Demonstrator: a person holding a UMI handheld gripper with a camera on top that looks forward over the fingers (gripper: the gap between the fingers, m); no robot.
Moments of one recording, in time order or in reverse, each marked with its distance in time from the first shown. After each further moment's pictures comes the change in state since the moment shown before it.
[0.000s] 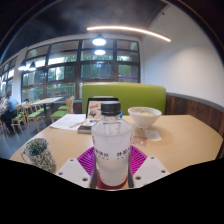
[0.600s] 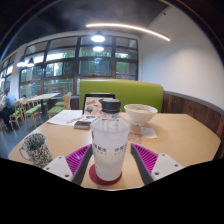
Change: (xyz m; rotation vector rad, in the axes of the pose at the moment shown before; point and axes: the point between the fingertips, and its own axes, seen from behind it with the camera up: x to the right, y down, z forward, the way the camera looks) arm 0.010 0.007 -0.009 -0.042 0.038 -0.023
